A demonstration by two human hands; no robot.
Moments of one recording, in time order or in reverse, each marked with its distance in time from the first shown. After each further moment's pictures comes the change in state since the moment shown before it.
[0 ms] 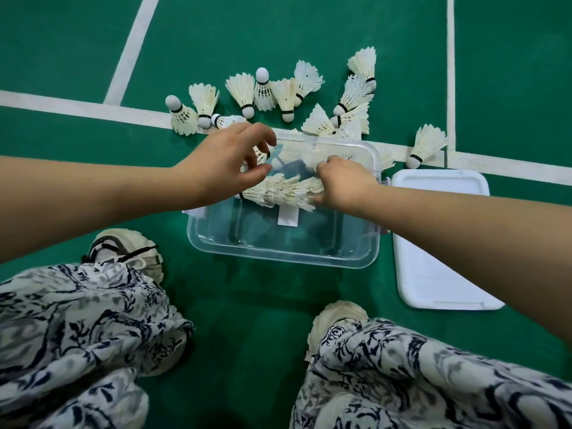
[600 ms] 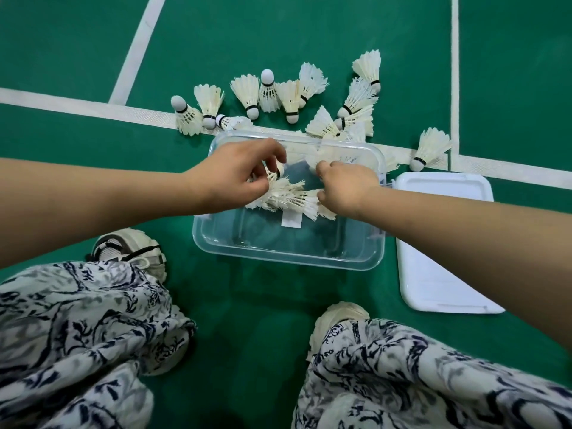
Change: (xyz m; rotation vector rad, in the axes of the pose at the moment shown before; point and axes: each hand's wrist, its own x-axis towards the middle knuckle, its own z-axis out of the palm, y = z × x) left_hand -0.005 0.003 0.002 -0.113 -0.105 -0.019; right_hand -0.001 -0.003 0.000 -0.095 0.030 0.013
